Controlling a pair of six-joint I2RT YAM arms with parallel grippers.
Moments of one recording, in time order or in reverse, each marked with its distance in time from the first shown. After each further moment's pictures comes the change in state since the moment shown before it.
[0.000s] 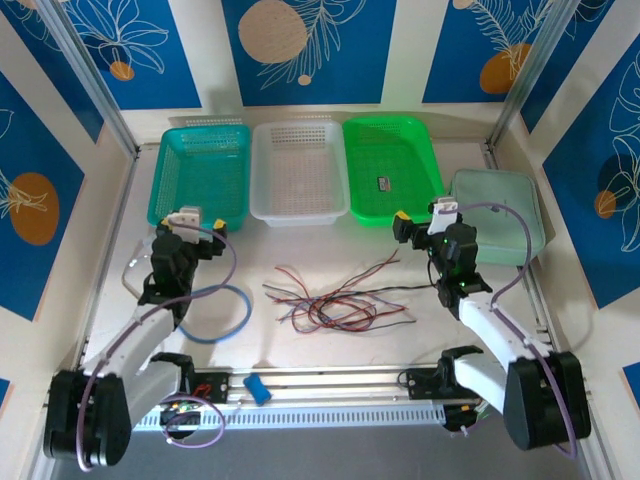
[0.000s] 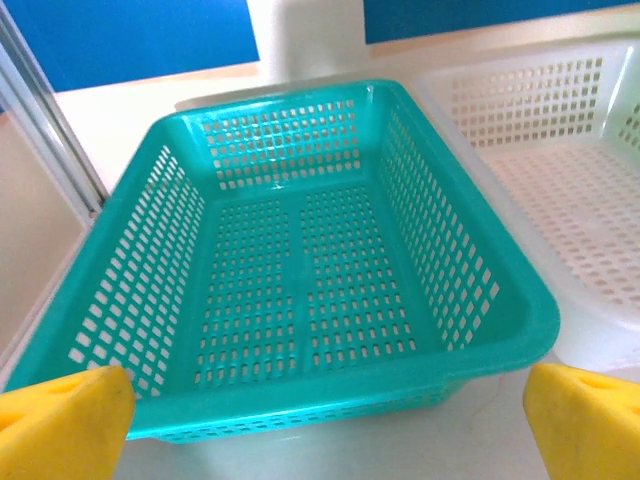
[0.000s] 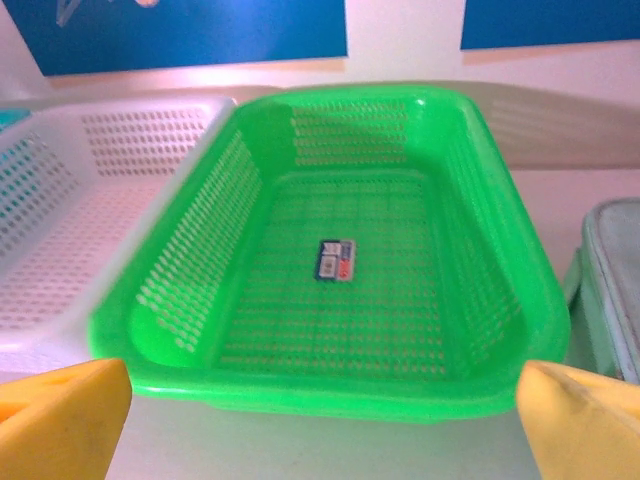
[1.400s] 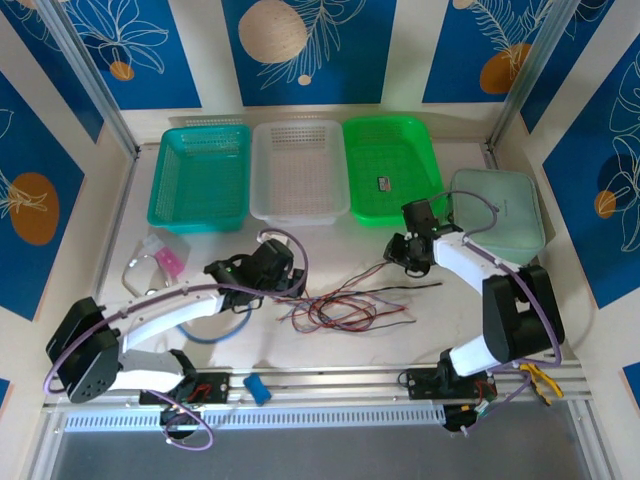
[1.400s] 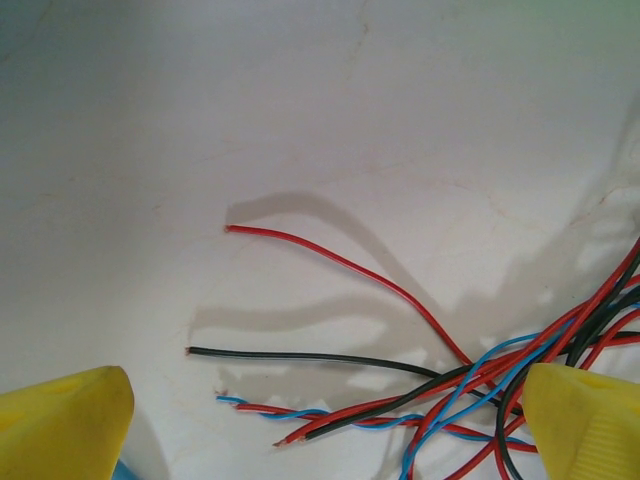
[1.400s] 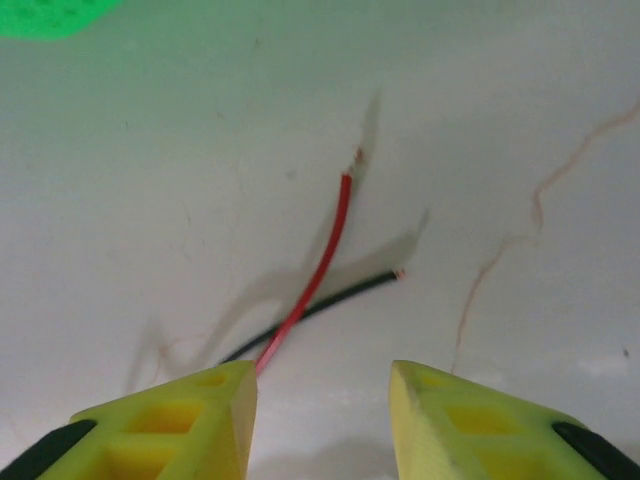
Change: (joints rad) left arm -0.745 0.365 0.429 -0.813 -0.139 -0.628; right arm 0.093 0.500 0.418 -0.855 -0.077 0.514
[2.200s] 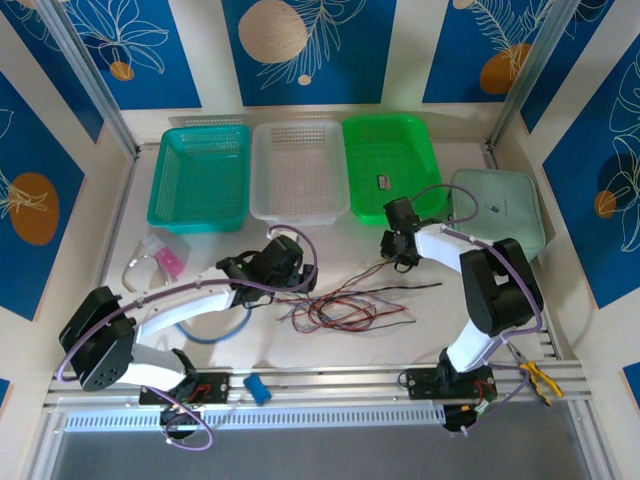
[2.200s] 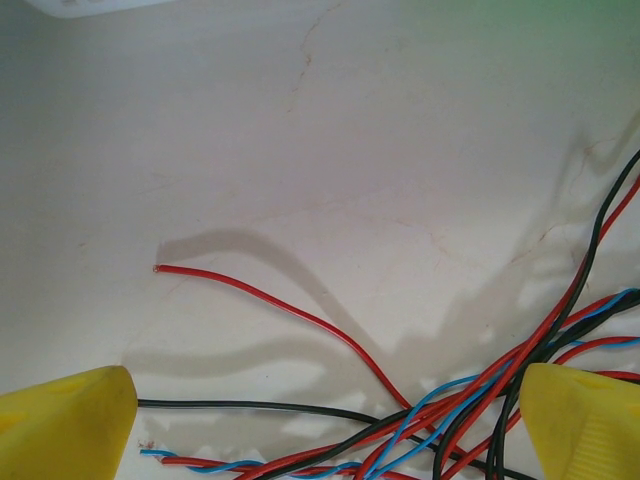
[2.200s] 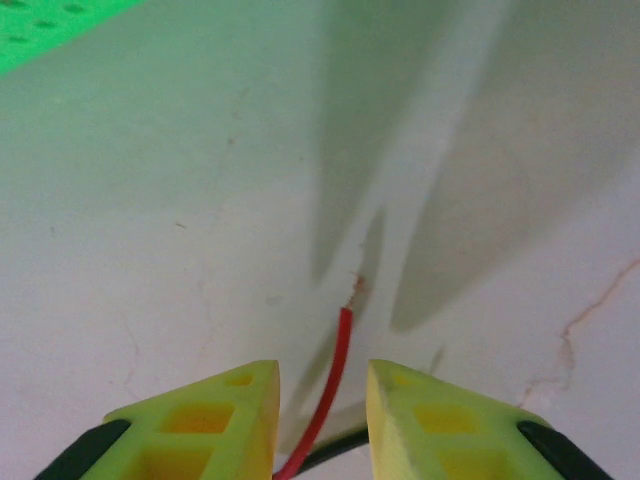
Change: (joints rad) left arm -0.010 0.077 0.033 0.082 0.027 -0.031; right arm 0.071 0.172 0.056 0.090 0.187 0.026
